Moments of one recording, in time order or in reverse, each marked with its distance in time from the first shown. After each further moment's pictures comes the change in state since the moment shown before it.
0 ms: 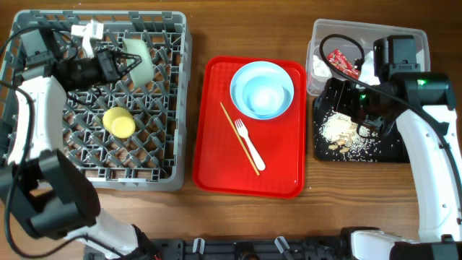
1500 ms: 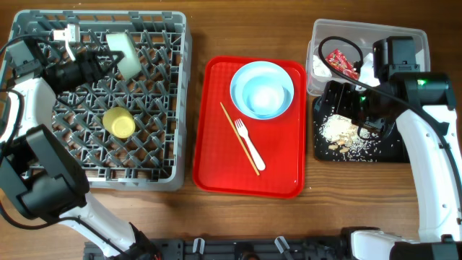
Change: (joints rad) left arm 0.102 0.146 0.000 0.210 0.222 0.000; right arm 0.000 0.000 0.000 -0.026 0.000 -0.022
